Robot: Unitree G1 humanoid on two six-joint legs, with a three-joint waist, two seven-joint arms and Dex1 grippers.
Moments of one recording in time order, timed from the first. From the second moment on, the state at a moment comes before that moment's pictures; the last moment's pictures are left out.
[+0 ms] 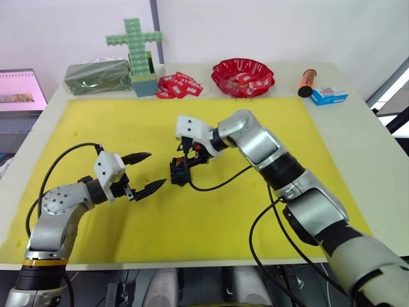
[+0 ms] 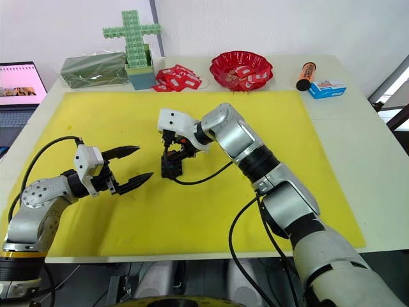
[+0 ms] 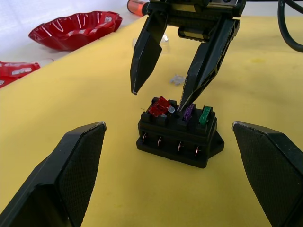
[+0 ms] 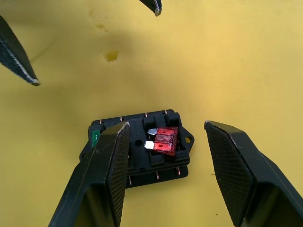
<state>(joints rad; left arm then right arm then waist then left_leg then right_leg) -0.11 0.63 0.14 -0.13 -0.42 0.09 -0.98 -1.09 -0.24 0.51 0.40 -0.04 0.58 1.13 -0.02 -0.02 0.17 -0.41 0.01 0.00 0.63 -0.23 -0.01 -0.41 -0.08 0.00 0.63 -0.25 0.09</state>
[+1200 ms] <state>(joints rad) -0.10 0.64 0.14 -0.13 -0.42 0.09 -0.98 -1.09 -0.23 0.53 0.41 -0.08 0.60 1.15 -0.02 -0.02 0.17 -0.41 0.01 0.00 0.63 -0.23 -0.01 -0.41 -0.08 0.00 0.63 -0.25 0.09</state>
